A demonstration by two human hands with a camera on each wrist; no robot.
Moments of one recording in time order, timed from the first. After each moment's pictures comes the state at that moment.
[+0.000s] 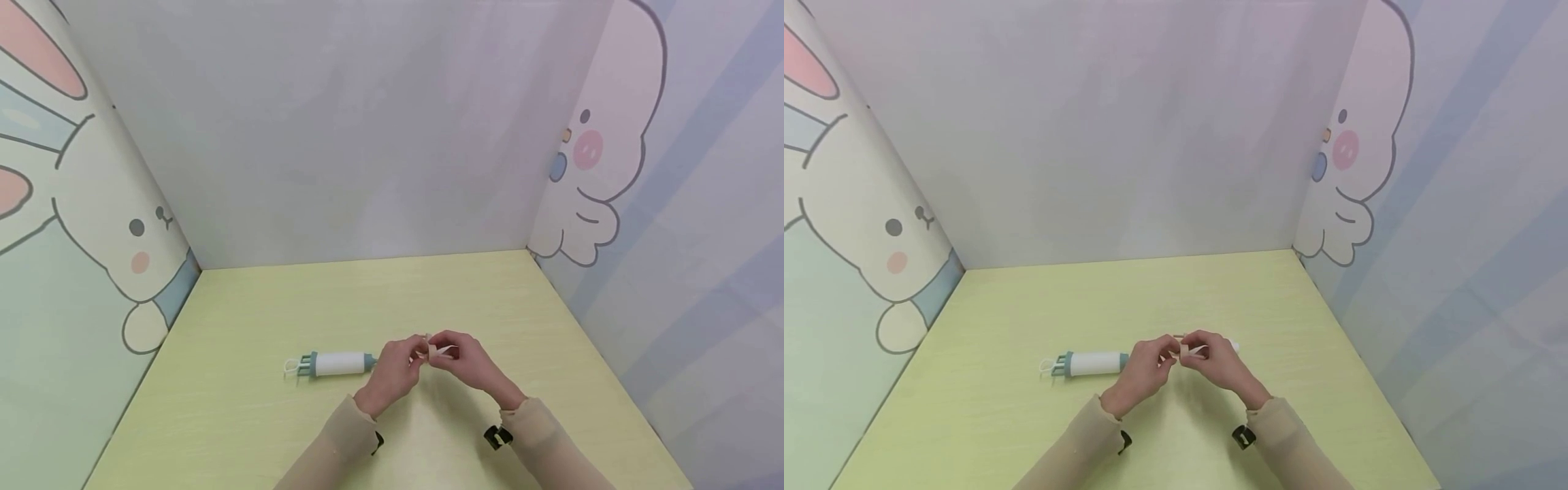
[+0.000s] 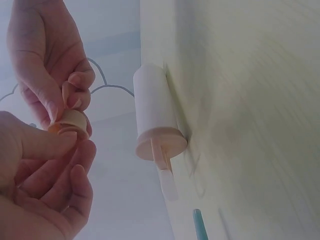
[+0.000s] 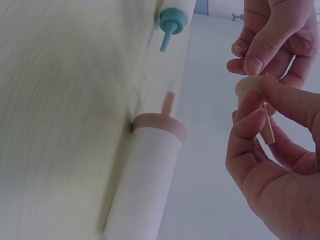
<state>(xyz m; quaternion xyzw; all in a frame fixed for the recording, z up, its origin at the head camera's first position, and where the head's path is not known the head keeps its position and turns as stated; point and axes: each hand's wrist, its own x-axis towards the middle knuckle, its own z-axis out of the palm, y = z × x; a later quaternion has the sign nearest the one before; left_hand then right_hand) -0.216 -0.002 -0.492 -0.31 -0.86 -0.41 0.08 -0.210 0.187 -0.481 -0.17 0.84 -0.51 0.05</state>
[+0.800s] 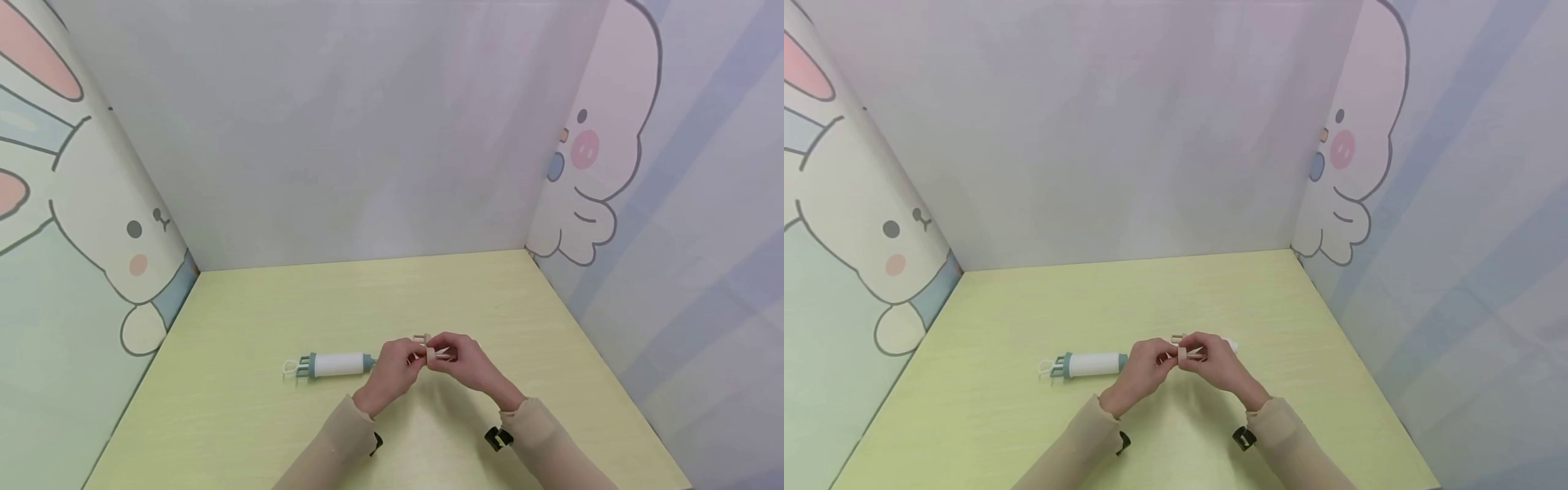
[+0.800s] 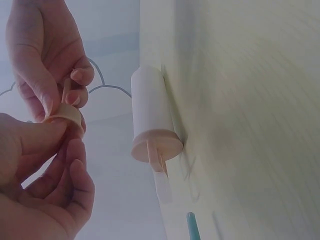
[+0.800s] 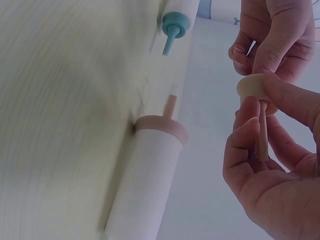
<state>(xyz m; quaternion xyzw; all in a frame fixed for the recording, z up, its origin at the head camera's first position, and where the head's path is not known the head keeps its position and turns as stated) -0.219 -0.003 -0.496 -0.34 -0.83 -0.43 0.10 -0.209 0.189 -0.484 -0.19 0.84 -0.50 0.04</state>
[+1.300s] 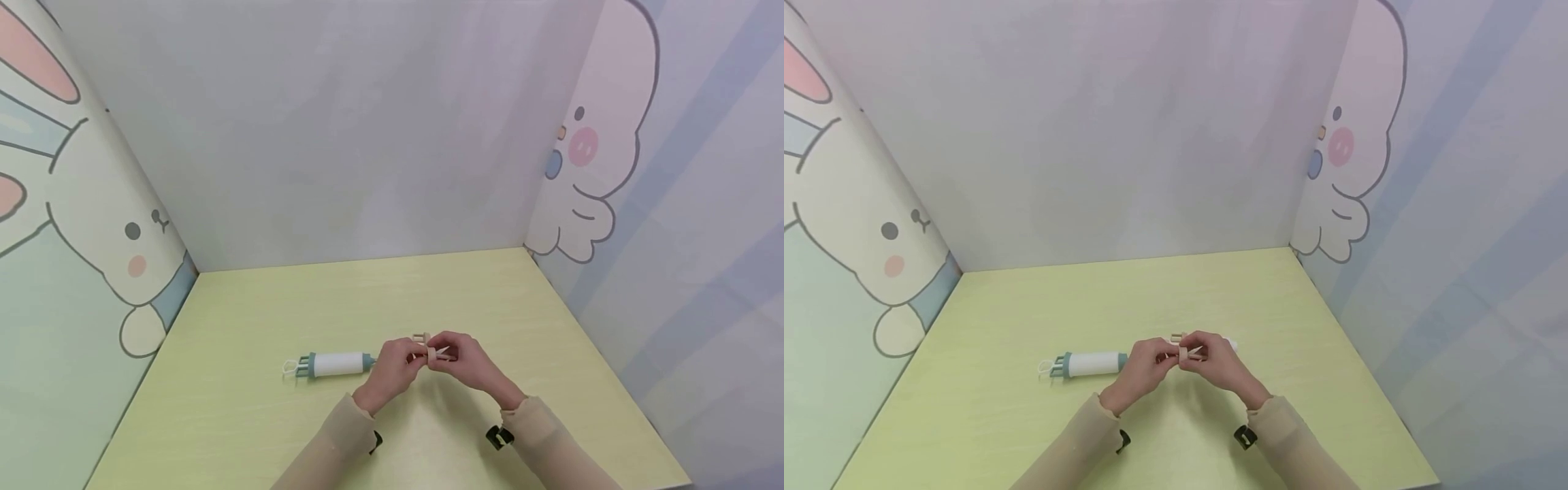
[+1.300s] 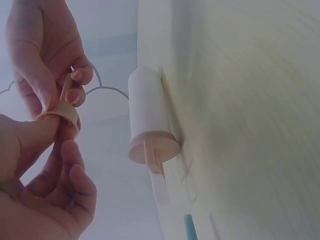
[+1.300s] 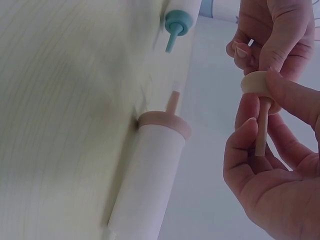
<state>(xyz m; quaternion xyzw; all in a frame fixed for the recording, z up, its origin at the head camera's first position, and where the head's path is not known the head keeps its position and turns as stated) -0.219 -0.002 -0.495 -0.35 -0.83 -0.42 0.09 -0.208 0.191 -0.484 -0.20 0.82 -0.53 0.05</state>
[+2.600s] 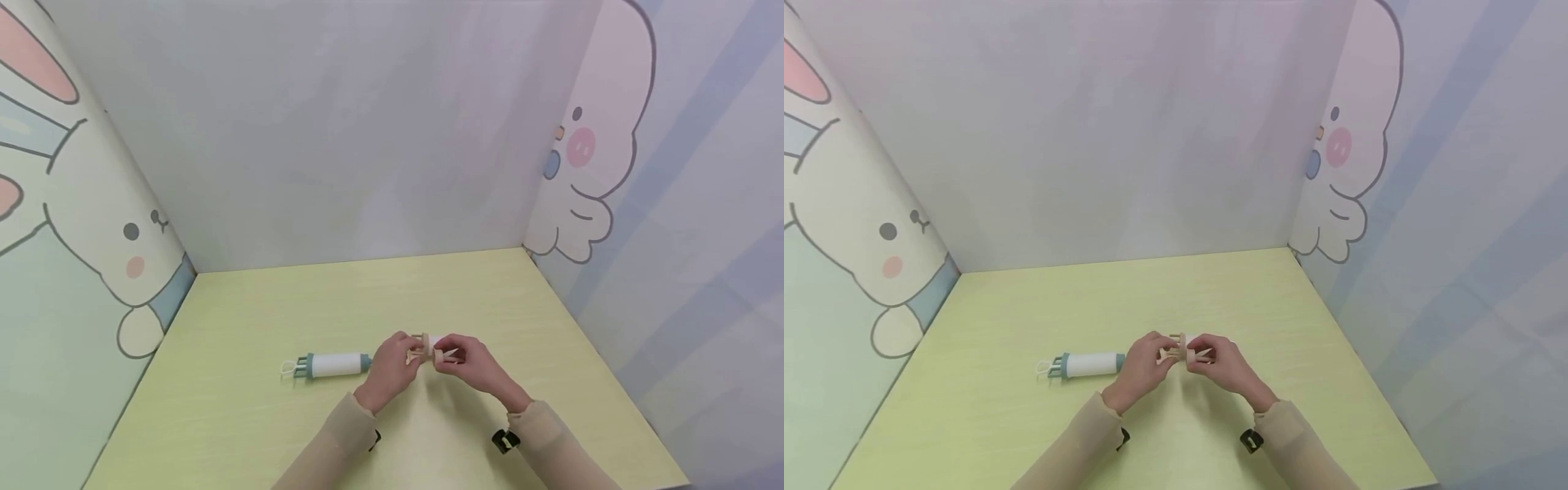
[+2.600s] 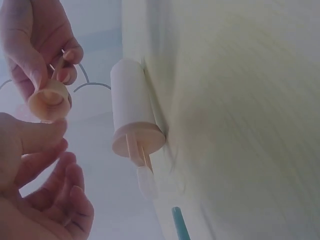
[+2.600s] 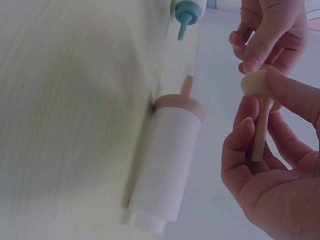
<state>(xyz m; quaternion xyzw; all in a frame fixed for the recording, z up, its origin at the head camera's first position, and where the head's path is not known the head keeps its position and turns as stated) -0.222 0.003 -0.505 -0.30 -0.88 -0.35 0.13 -0.206 0.207 -0.495 -0.18 0.84 -0.51 0.03</state>
